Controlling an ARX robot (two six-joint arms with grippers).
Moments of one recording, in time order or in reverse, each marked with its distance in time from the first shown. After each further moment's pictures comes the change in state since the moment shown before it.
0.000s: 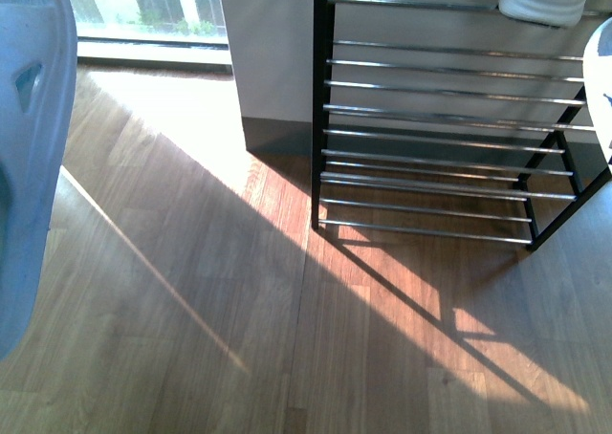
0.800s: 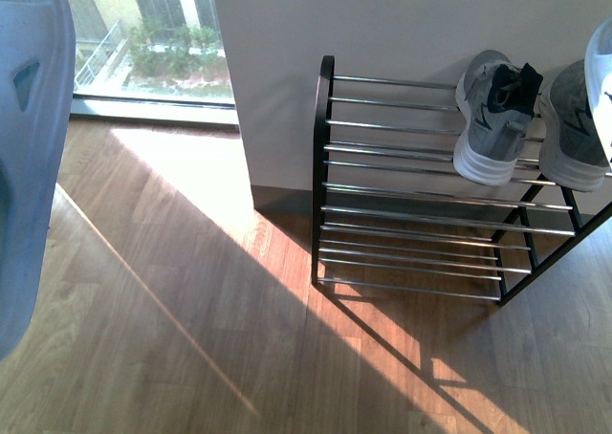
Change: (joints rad) left arm 0.000 0.000 0.000 0.000 -0.001 0.000; right arm 0.000 -0.001 0.001 0.000 0.000 0.001
